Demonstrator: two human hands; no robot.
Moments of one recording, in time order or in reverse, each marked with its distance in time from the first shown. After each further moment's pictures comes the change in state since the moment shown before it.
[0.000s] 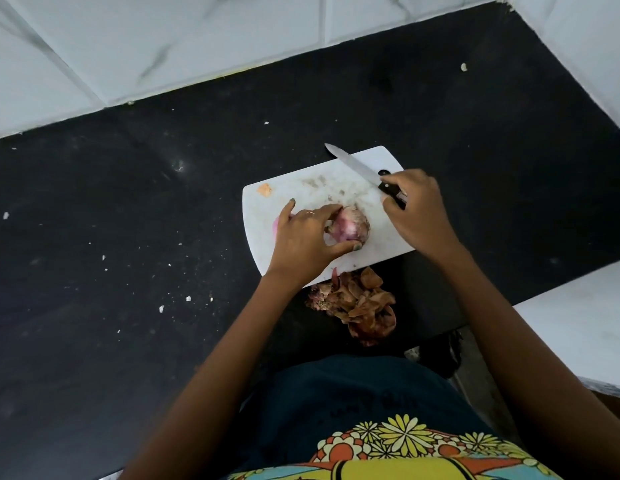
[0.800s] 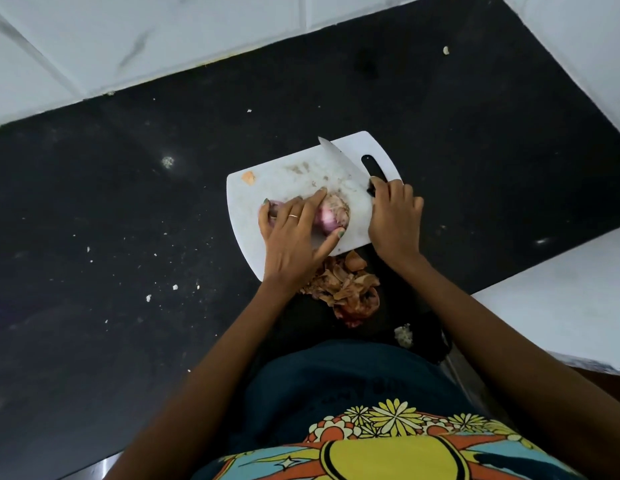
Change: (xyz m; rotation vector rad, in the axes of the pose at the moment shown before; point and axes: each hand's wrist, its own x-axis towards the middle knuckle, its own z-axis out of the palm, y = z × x) left_hand -0.022 -0.002 0.038 0.096 0.282 0.044; right_hand -0.025 0.033 0.052 -0.469 0.211 -0.036
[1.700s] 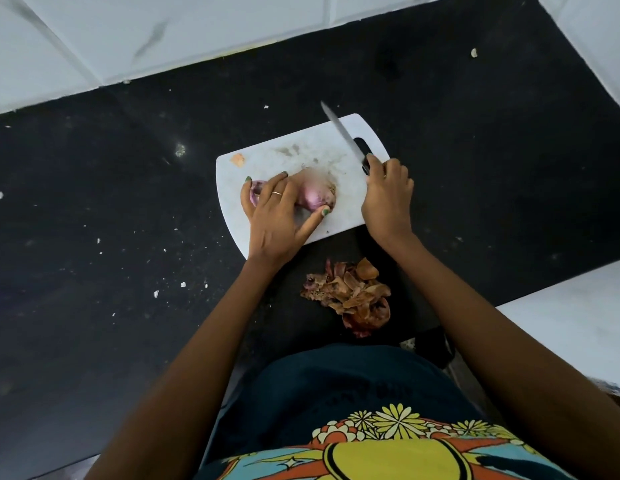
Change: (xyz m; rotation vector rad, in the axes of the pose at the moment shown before) left_hand 0.029 -0.042 -0.009 -0.009 0.081 -0.037; right_hand 0.045 -0.033 0.003 0.120 -0.048 -0.019
